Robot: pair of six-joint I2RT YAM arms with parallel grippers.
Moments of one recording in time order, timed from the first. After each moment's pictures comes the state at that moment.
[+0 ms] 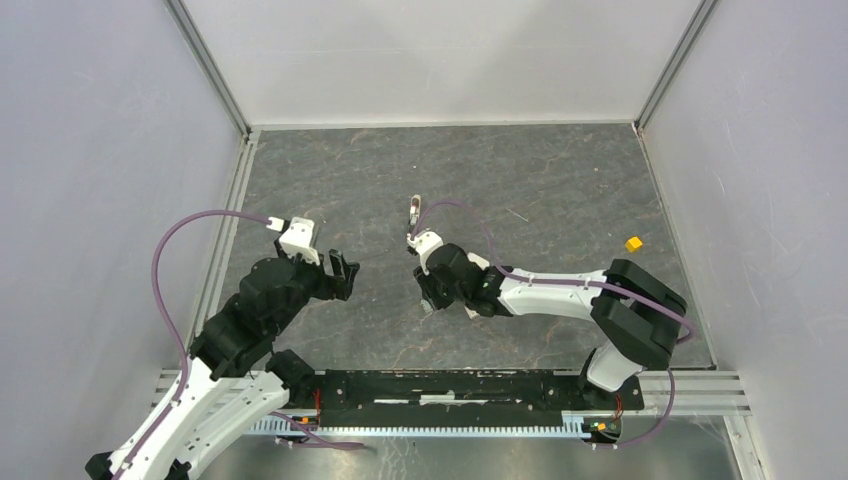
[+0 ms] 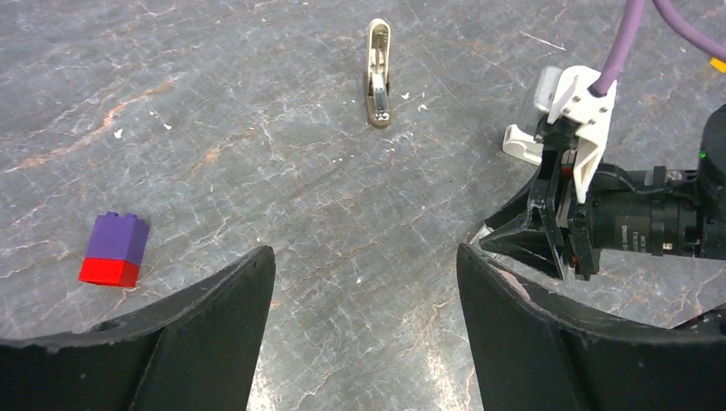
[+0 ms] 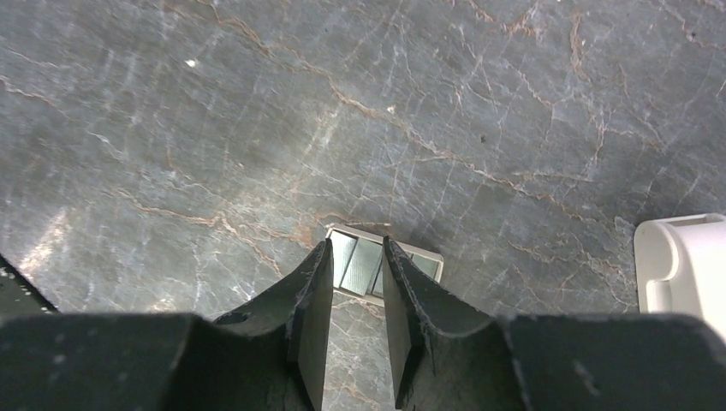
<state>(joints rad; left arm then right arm) -0.65 0.49 0.75 -0.62 -0.25 -0.25 1.03 1.60 0.85 0.01 0.12 0.27</state>
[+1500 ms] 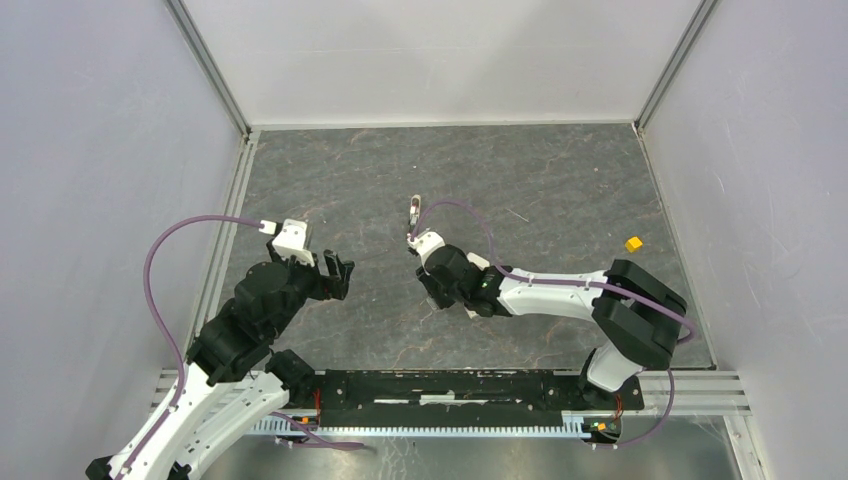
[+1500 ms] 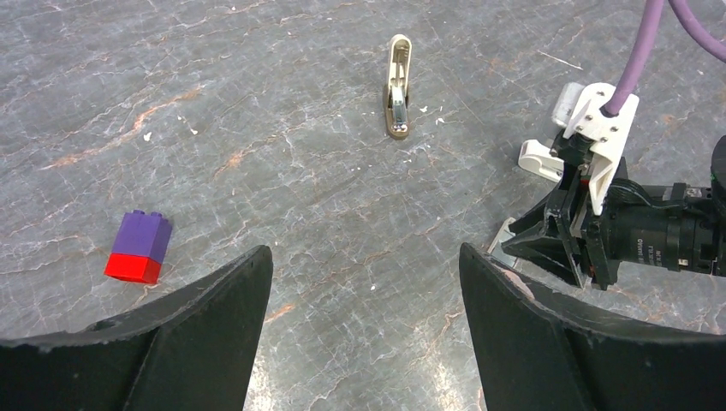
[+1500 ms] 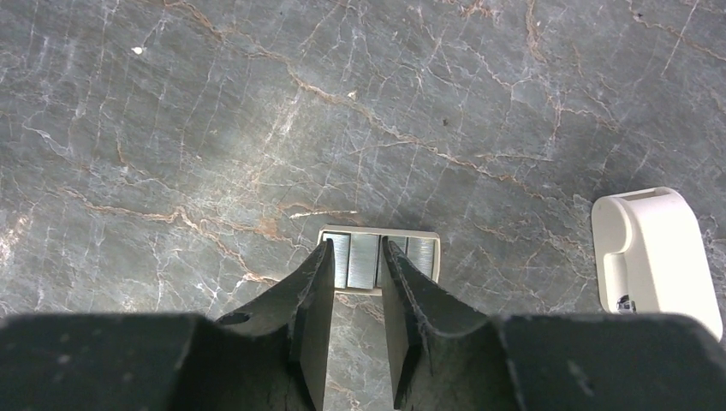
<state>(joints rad) -0.65 0.44 0.74 -0.63 -0.31 -0.24 1.05 1.61 0.87 -0.06 0.21 0.25</state>
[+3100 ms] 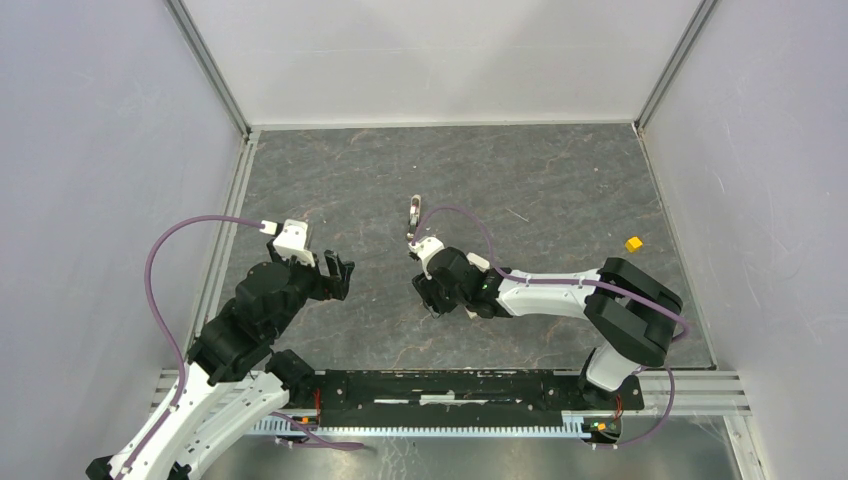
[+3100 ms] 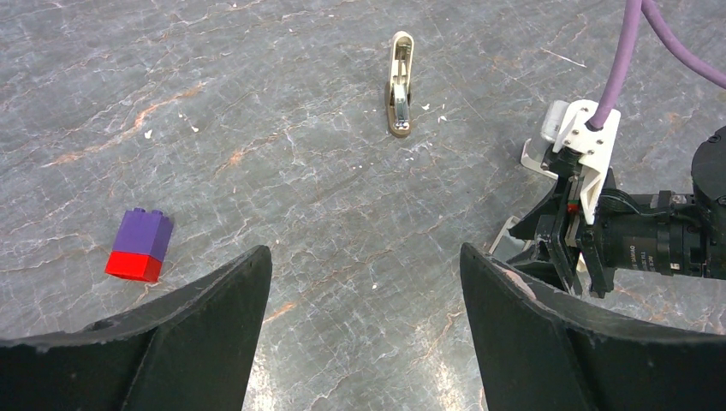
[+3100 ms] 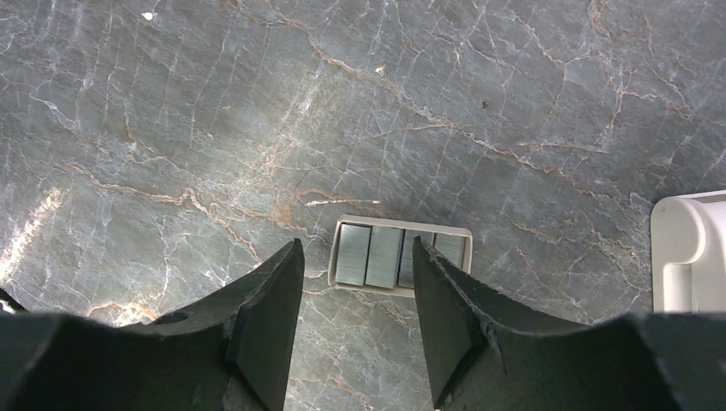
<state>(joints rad) -0.65 0.44 0.73 -0.63 -0.31 -0.24 1.03 1.64 0.84 -0.02 0.12 0.26</state>
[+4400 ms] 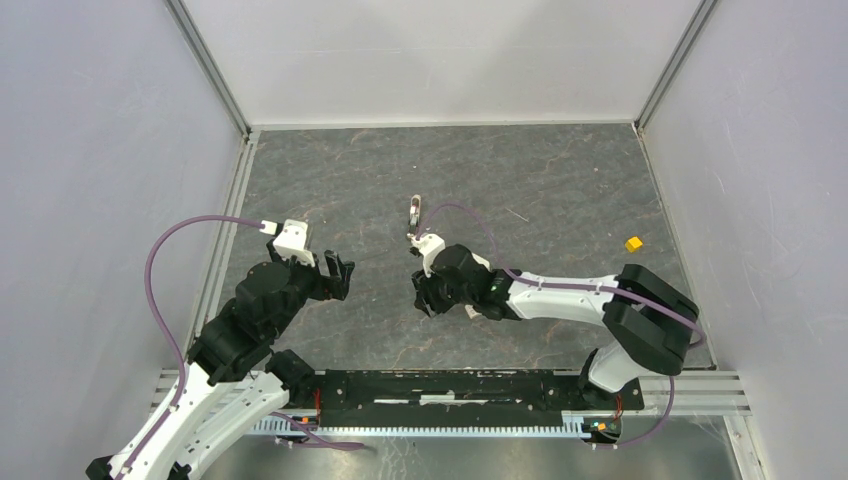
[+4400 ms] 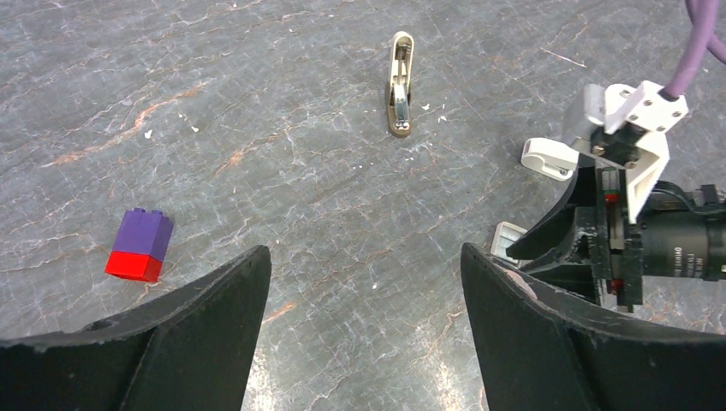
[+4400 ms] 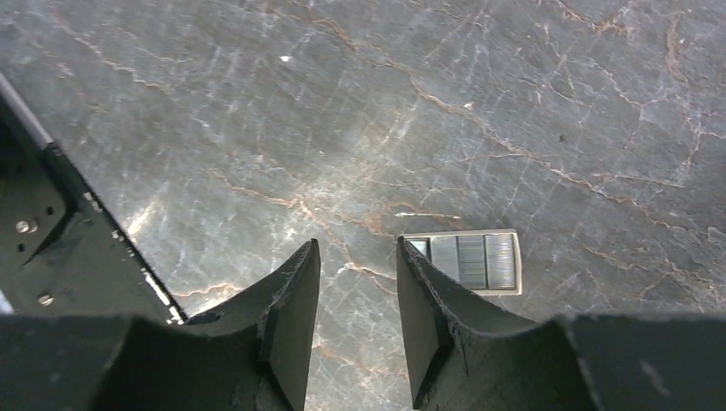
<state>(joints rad) -0.65 0.44 0.73 -0.63 -0.31 -0.24 1.03 1.57 0.82 0.05 -0.01 0.32</state>
